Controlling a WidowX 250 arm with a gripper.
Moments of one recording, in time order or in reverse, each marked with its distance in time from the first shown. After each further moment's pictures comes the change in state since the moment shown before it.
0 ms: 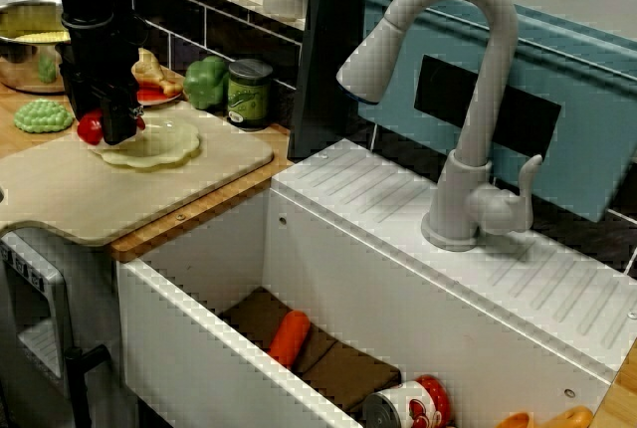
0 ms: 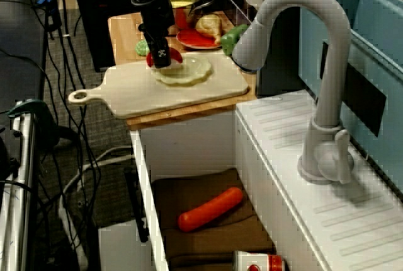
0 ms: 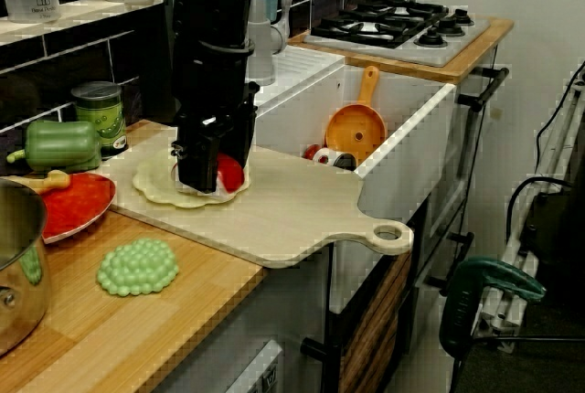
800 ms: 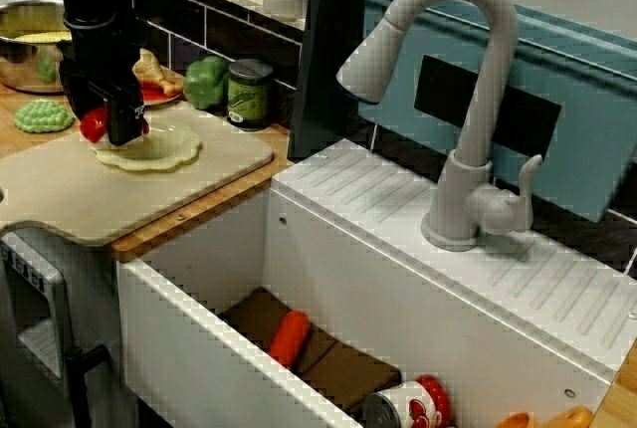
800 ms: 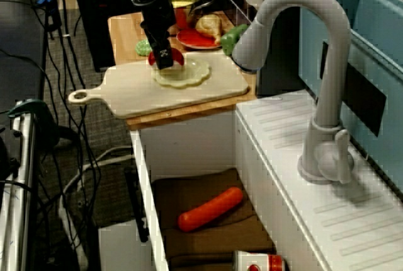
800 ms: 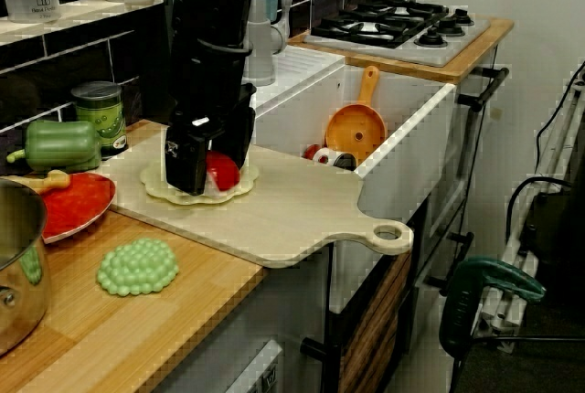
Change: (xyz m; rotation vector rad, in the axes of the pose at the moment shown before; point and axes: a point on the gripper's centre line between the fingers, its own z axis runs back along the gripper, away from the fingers) arm 0.005 0.002 -0.001 0.035 -0.023 -0.004
